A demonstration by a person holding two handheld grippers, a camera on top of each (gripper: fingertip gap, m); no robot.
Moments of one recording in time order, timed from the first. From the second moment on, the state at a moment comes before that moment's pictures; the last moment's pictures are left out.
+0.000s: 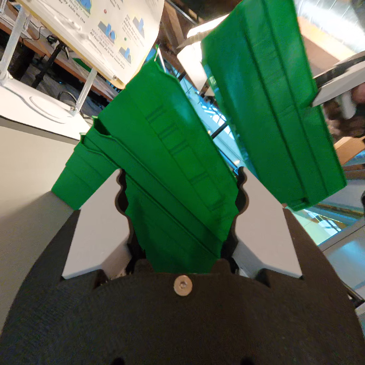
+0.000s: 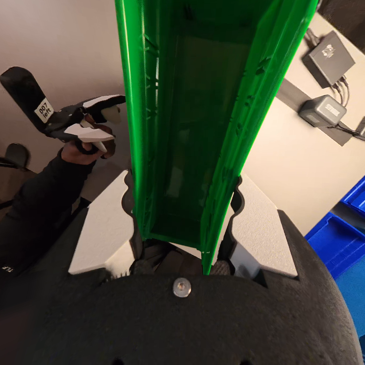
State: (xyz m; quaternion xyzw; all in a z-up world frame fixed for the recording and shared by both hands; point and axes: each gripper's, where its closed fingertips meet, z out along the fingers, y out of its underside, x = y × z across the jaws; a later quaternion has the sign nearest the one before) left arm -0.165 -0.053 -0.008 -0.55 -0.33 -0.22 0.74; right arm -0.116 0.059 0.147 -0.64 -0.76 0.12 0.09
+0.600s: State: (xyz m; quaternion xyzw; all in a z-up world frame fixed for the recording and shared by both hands) left arm -0.185 -0.061 -0.041 -0.55 -0.36 -0.23 0.71; right arm -0.017 0.220 -0.045 -0.75 -0.66 0.09 -0.01
